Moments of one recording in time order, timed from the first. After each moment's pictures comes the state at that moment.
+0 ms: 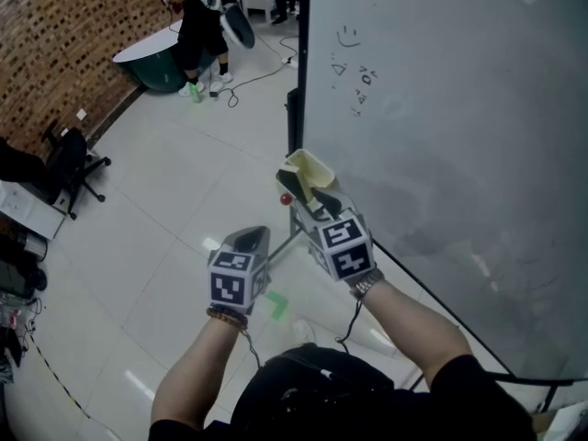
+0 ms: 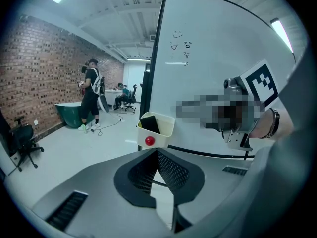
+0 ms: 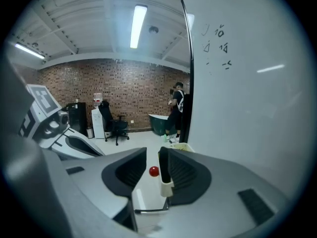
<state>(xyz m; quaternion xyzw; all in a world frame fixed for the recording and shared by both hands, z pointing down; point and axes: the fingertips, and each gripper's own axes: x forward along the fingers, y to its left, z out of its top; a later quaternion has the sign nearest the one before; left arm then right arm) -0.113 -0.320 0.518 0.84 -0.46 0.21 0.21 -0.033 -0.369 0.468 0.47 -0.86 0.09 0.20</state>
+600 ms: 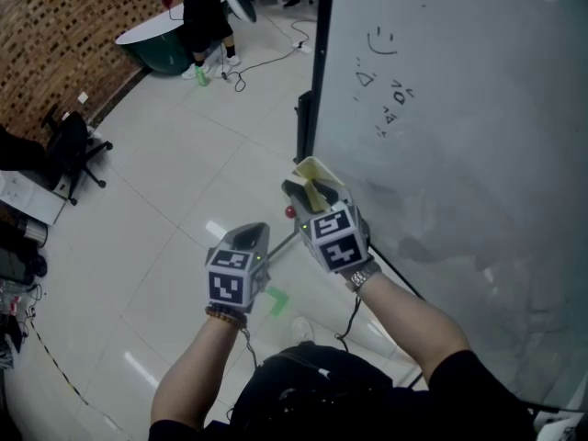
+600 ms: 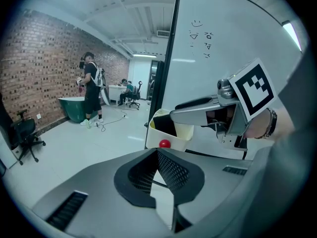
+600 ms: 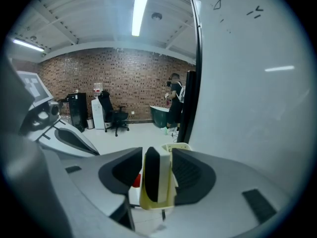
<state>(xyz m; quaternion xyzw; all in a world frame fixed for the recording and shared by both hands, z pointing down) -0.123 -0.376 0.545 0.82 -0.48 0.21 0.24 -0.047 -0.441 0.511 0.45 -0.85 0.10 0.26</state>
